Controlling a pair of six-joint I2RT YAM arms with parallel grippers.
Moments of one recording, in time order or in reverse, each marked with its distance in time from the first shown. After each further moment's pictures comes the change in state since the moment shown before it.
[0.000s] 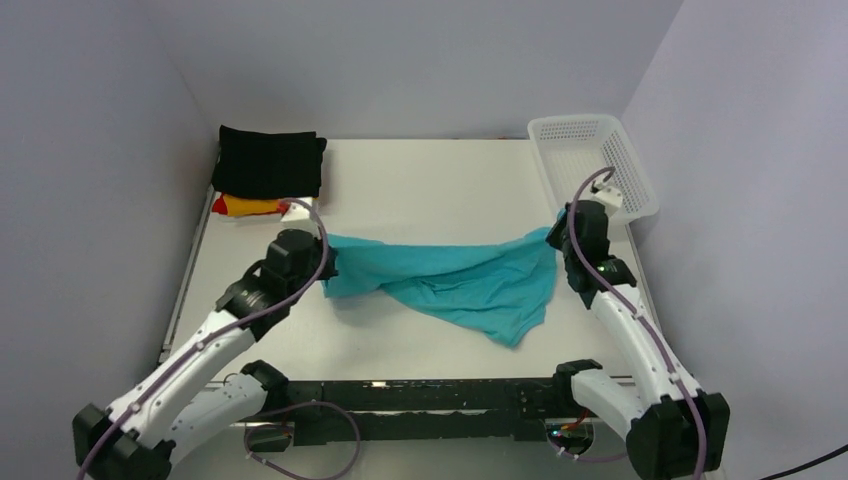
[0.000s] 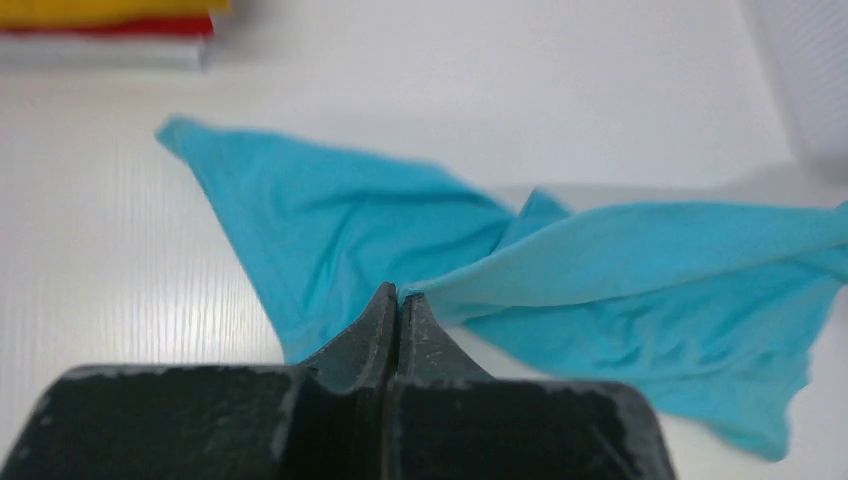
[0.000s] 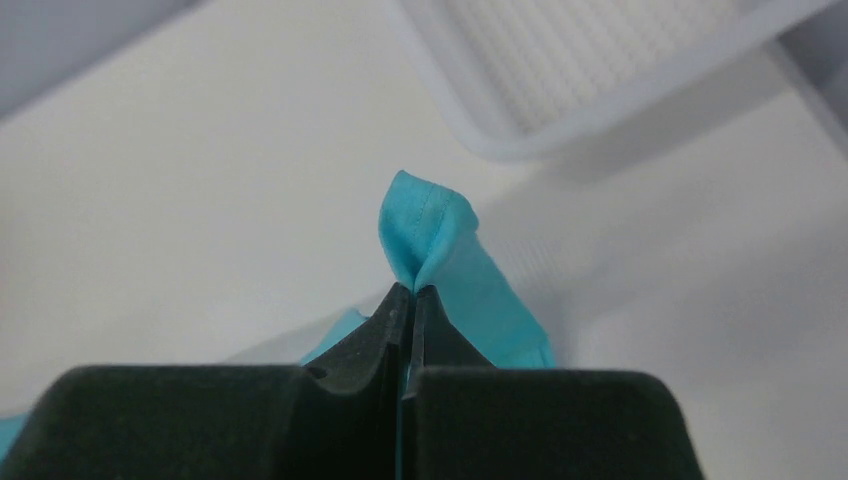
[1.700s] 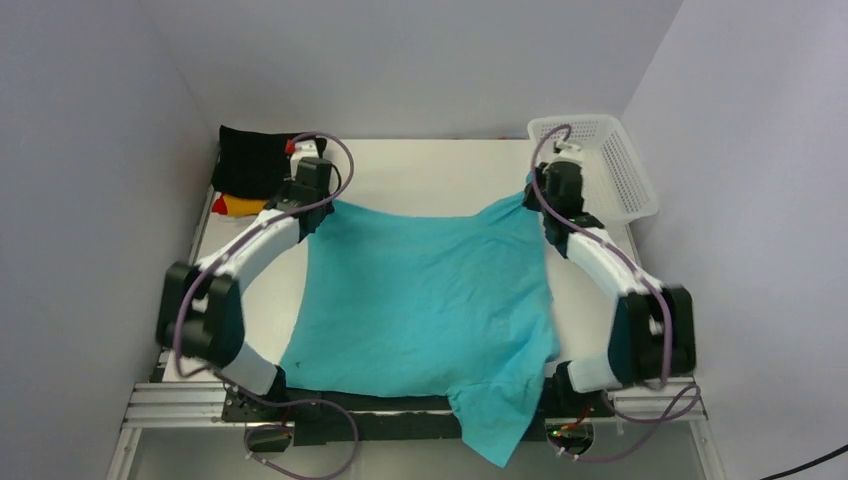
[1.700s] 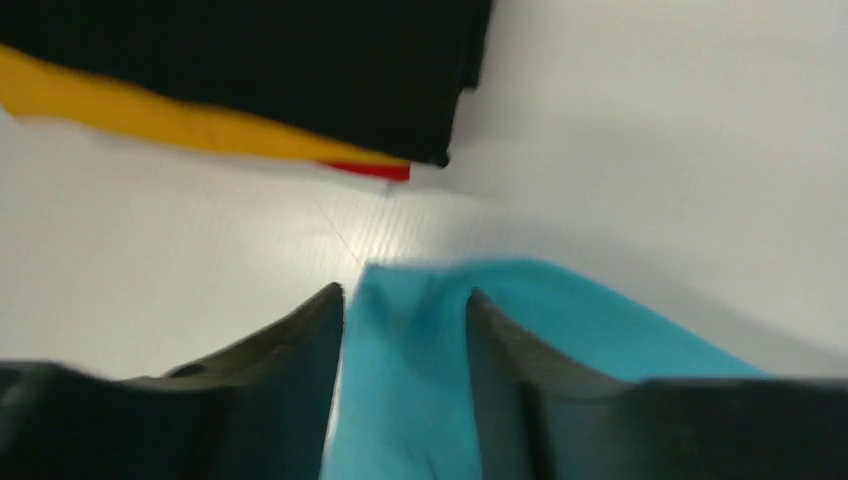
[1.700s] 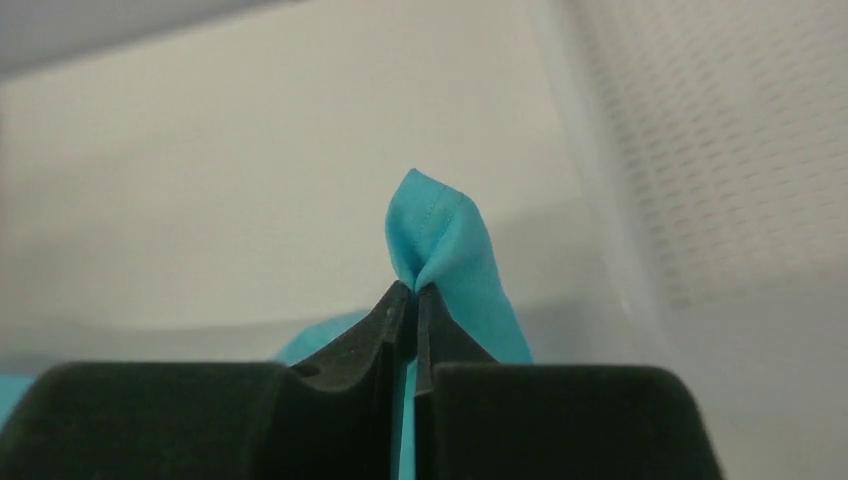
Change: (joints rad) left arm 0.240 0.636 0.402 0.144 -0.200 0.131; right arm -0.003 0.375 0.198 0.333 -0.204 -0.171
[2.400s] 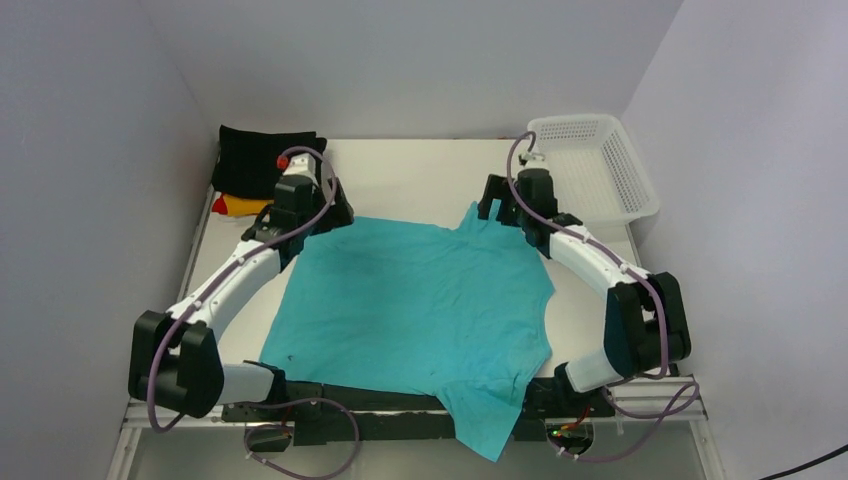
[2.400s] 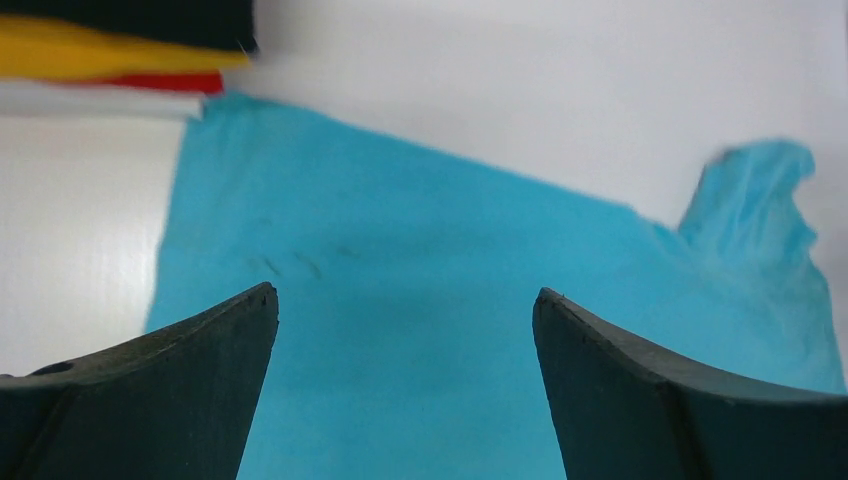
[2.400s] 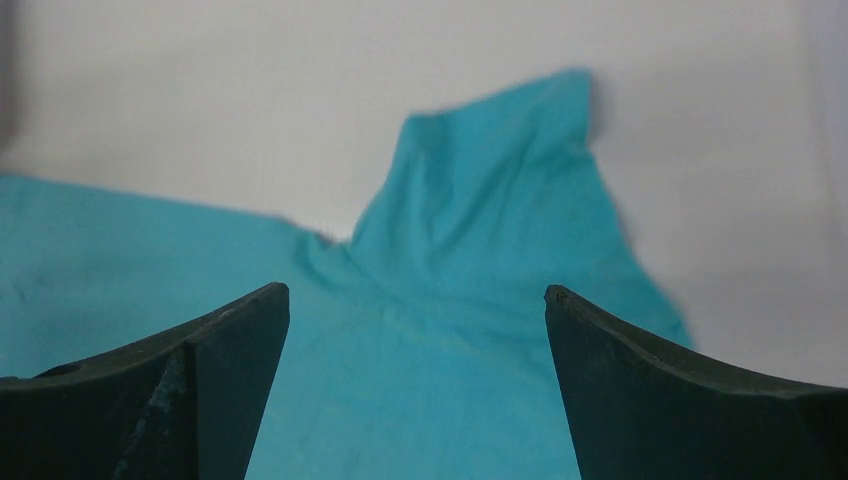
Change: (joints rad) left arm 0.047 -0.156 -0.146 0.047 0.372 -0.106; right arm 0.124 0.146 0.056 -0.098 -0.064 0.048
